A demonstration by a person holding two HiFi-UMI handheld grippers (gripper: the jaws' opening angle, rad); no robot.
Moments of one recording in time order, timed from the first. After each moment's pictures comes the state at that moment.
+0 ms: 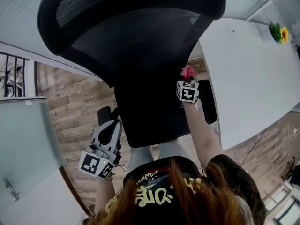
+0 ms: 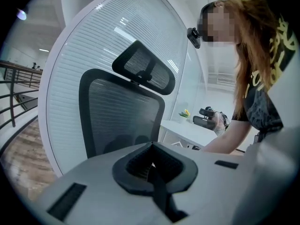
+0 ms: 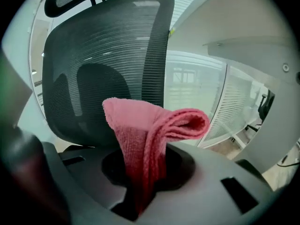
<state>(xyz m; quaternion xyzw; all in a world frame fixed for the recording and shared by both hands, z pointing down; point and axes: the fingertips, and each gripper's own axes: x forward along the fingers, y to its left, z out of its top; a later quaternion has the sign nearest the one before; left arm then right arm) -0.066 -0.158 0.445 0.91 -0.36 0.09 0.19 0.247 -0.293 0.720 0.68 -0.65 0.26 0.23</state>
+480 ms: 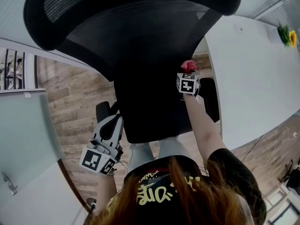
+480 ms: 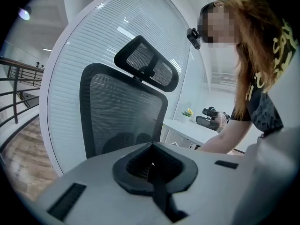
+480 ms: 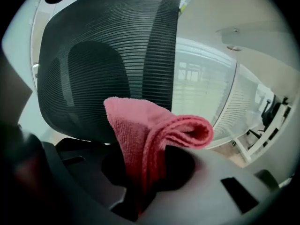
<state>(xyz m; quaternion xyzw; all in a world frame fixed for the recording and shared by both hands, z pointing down) -0.055 -0.165 0.464 0.90 -0.38 0.09 0.20 0.246 -0.318 0.753 0.66 -0.65 0.26 0.26</state>
